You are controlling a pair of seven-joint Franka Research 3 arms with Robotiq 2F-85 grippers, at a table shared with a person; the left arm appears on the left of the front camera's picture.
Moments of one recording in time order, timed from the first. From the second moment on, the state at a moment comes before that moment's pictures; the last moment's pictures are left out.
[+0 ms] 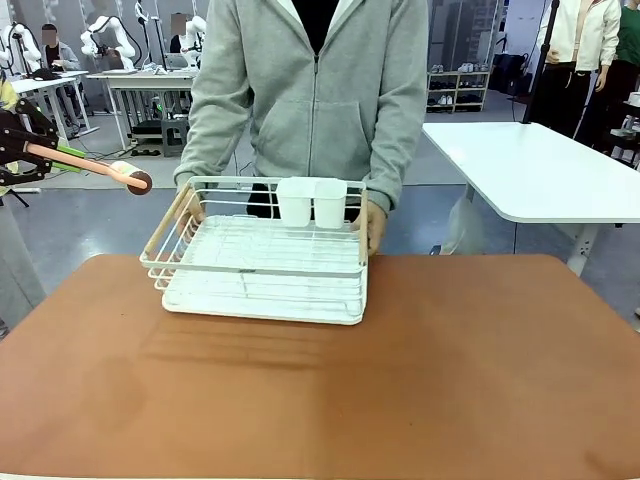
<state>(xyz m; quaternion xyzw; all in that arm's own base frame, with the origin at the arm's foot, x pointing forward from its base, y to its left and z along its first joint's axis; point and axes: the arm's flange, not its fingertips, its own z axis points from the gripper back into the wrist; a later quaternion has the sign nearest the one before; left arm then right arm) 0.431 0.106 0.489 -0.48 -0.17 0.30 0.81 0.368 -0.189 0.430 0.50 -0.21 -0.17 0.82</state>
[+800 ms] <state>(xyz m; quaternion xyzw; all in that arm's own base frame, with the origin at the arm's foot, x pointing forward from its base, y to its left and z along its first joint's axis) 0.431 0.106 0.489 -0.48 -0.17 0.30 0.81 0.368 -0.189 0.430 0.50 -0.21 -0.17 0.82</state>
